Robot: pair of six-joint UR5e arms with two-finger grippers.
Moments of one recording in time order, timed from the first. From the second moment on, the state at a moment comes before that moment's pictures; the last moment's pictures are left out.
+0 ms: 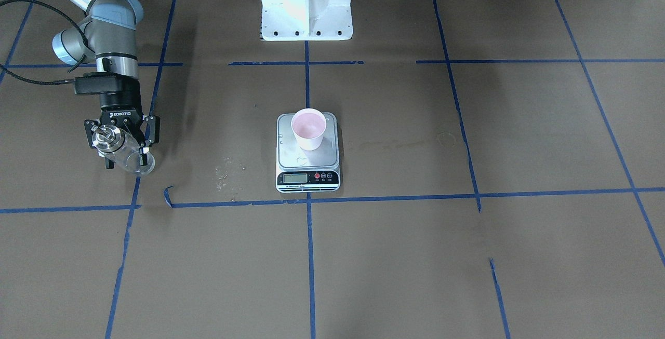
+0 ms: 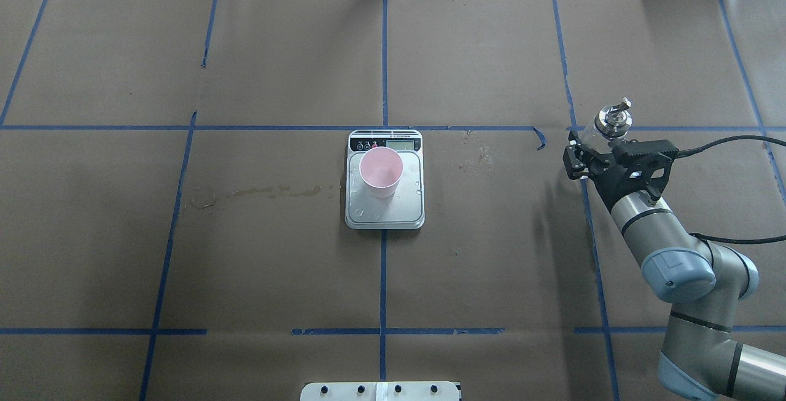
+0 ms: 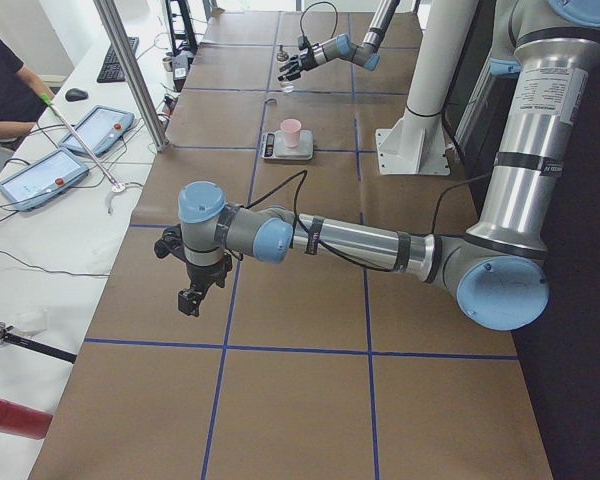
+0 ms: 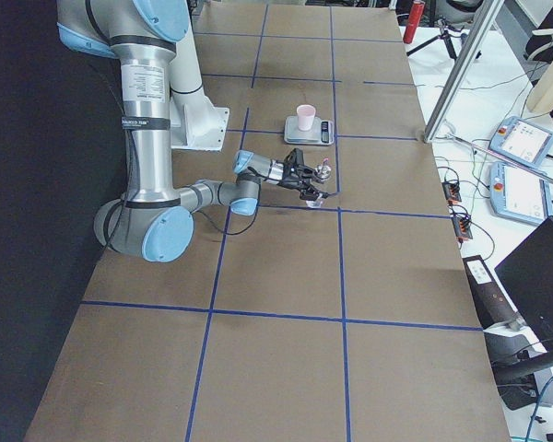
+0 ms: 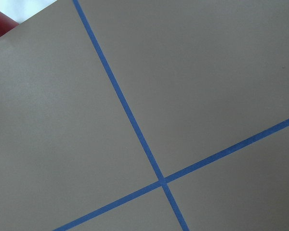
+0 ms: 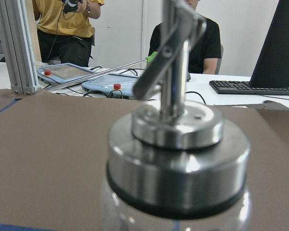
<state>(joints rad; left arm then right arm) -1.48 -1.74 -1.56 -1.69 -2.21 0.22 0.41 -1.54 1.62 -0.47 0.78 1.04</state>
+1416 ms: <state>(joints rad) -1.48 -1.75 -1.56 -1.69 -2.21 0.22 0.40 -1.53 1.58 -0.47 0.77 1.04</state>
